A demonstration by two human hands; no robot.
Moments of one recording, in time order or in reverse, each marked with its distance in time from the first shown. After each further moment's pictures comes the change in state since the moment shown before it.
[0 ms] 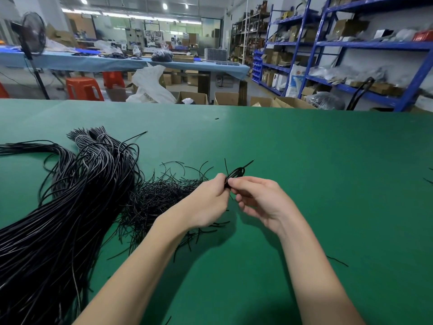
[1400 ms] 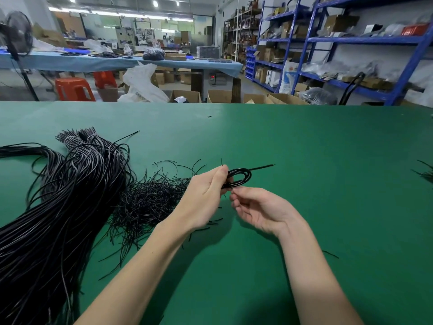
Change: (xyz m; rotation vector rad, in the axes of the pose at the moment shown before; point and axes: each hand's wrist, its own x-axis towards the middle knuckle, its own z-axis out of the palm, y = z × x) left_hand -0.008 0.007 0.015 -0.477 0.218 0.185; right_hand 0.010 0.021 -0.034 0.250 -0.266 0.144
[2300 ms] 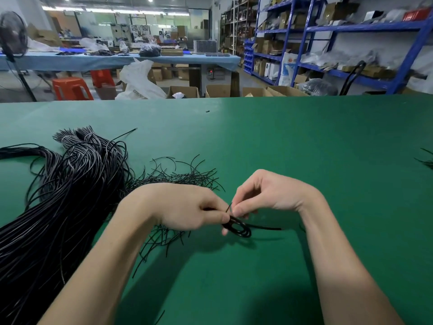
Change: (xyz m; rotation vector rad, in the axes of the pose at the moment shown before) left_hand -0.004 0.053 -0.047 0.713 -0.963 -0.123; right_hand -0.018 -0.041 -0.004 -1.021 -0.369 -0.197
